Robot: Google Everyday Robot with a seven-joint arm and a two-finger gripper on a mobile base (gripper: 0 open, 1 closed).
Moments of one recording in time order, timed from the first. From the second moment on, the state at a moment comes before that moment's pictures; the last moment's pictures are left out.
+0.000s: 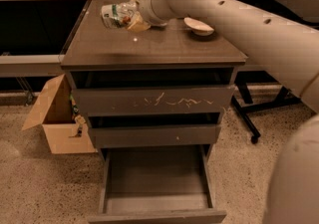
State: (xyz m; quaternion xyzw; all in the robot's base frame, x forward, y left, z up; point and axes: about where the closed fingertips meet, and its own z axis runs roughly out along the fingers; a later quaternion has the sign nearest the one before) arm 0.773 0.058 0.950 -0.62 0.58 -0.07 0.53
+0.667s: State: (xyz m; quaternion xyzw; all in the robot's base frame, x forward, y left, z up) arm 0.824 0.083 0.919 -0.58 0.63 -0.03 0.52
